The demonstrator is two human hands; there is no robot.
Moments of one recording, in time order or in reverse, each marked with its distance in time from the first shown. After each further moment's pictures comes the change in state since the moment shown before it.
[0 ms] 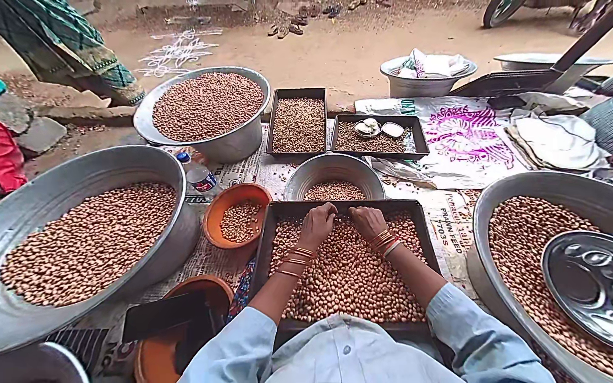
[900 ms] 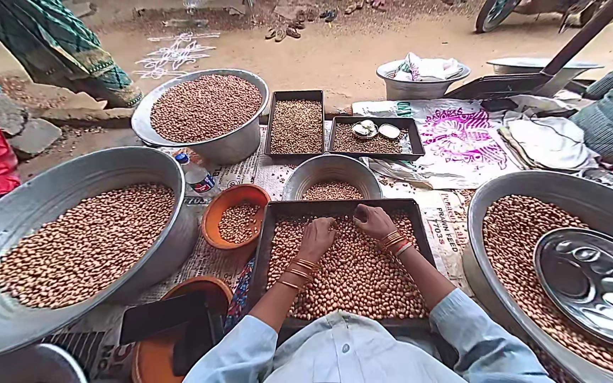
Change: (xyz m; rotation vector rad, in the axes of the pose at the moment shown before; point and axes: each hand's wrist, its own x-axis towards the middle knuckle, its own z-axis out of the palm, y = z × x) left_hand -0.022 0.003 0.011 0.136 -0.170 -0.028; right_hand -0.011 0.033 0.000 0.448 0.026 0.094
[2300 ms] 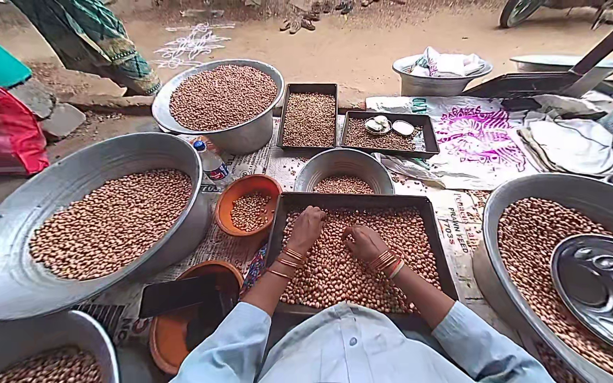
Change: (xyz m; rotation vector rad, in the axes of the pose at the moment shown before) left_hand -0.011 -0.053 -0.017 0.098 0.097 0.082; right_hand -0.040 -0.050 0.049 -0.119 -0.222 -0.186
